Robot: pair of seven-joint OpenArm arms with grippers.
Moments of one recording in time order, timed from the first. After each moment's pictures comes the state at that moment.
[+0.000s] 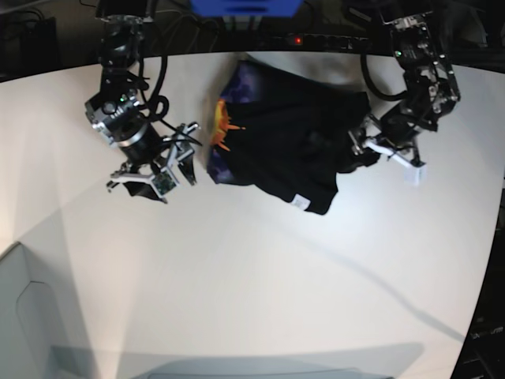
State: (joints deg) left arm 13.3 -9.5 -24.1 102.3 -51.6 -8.1 65.4; right arm -12.6 -1.8 6.4 108.9 -12.6 39.5 -30.8
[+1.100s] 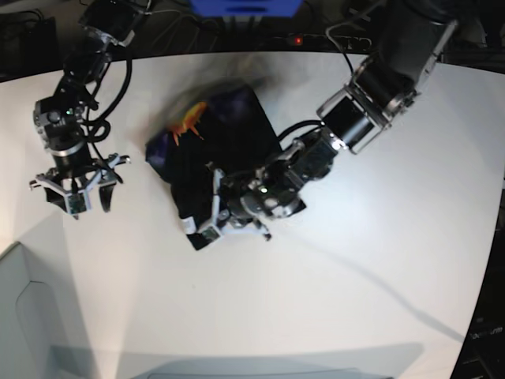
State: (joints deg) left arm -29.4 -7.6 54.0 65.7 -22.6 -8.3 42.9; right arm -5.9 -2.4 30.1 108.8 -12.6 39.5 -30.8
